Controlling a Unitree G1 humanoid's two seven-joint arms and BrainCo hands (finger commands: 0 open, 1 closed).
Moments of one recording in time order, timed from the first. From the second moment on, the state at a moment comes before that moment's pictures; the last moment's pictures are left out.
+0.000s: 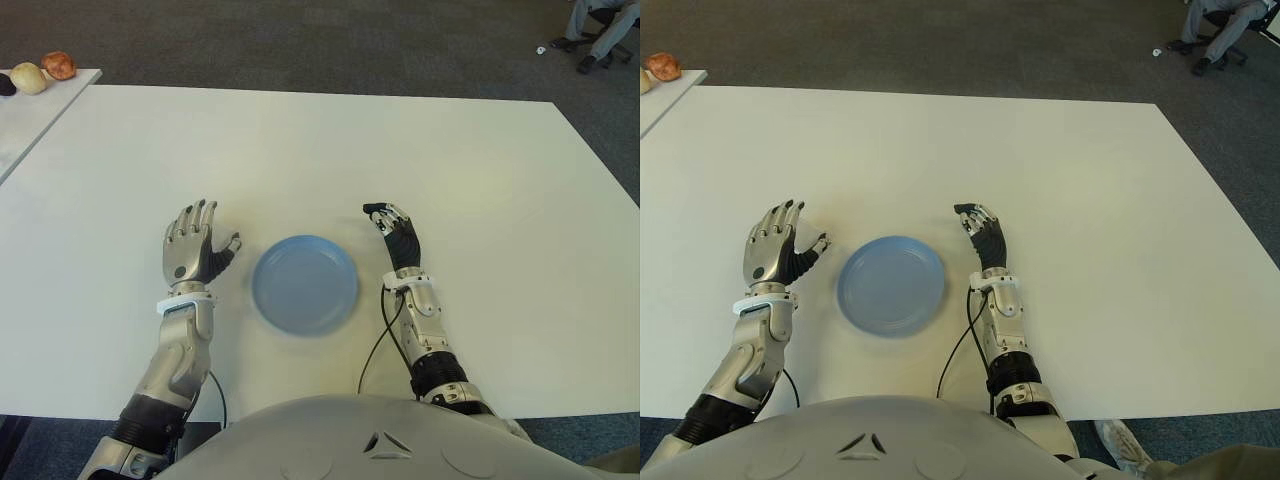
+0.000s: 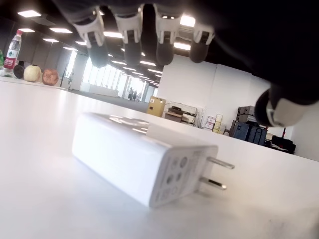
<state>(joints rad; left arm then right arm) 0.22 0.36 -0.25 -0.05 0.91 0.35 0.39 -0.08 0.06 0.02 0.58 0.18 -0.46 0.11</state>
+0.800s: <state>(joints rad) 0.22 0.33 -0.25 0.06 0.90 0.31 0.45 -0.08 0.06 0.02 0.58 0.18 -0.46 0.10</state>
